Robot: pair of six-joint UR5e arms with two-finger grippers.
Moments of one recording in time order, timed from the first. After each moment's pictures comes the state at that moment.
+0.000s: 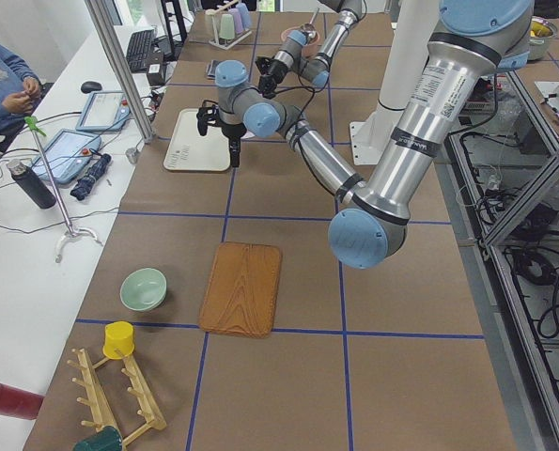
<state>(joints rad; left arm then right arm) -1.02 -2.00 -1.87 -1.56 -2.24 -0.96 0.53 -1.09 1.39 -0.08 1.50 2.05</state>
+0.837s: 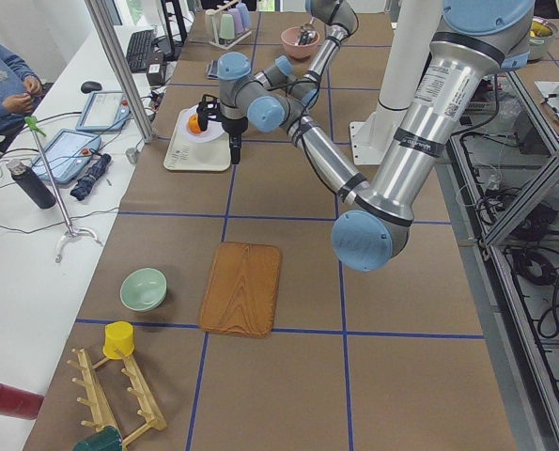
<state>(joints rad) -1.04 -1.99 -1.93 -1.51 -2.23 -0.96 0.53 -0.83 1.06 -0.30 1.11 2.17</state>
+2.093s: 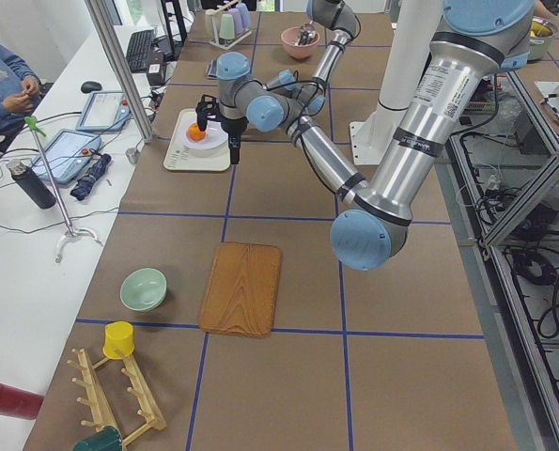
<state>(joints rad) -1.04 -2.00 -1.92 -1.51 -2.23 -0.96 0.47 -0.86 1.11 -0.45 1.02 2.29</state>
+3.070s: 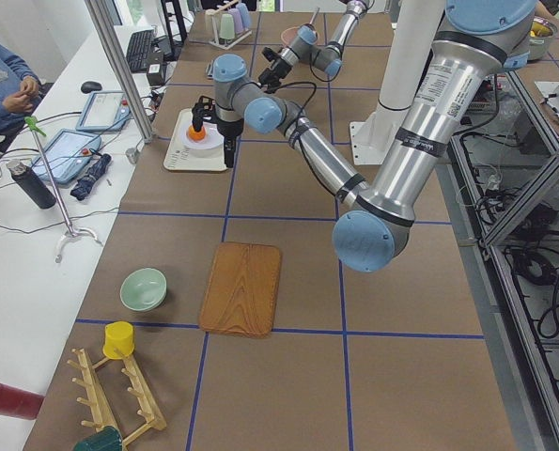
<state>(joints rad) -1.08 -1.98 -1.91 -1.51 -2.22 -0.82 0.56 -1.29 1.63 -0.45 1.48 1.75</state>
